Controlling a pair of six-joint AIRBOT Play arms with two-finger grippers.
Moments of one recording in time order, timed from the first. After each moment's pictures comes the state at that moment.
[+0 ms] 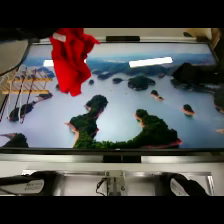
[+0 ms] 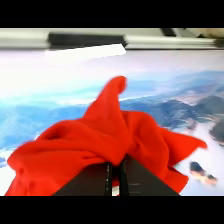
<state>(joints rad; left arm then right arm) -0.17 -1.41 1.99 1.14 -1.03 -1.47 -0.13 -1.04 1.45 -1.15 1.28 1.41</state>
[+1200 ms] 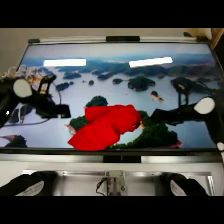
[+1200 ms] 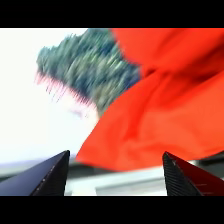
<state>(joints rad) -0.24 -1.15 1.15 1.38 -1.46 -1.70 0.01 -1.01 0.88 -1.16 1.23 1.49</state>
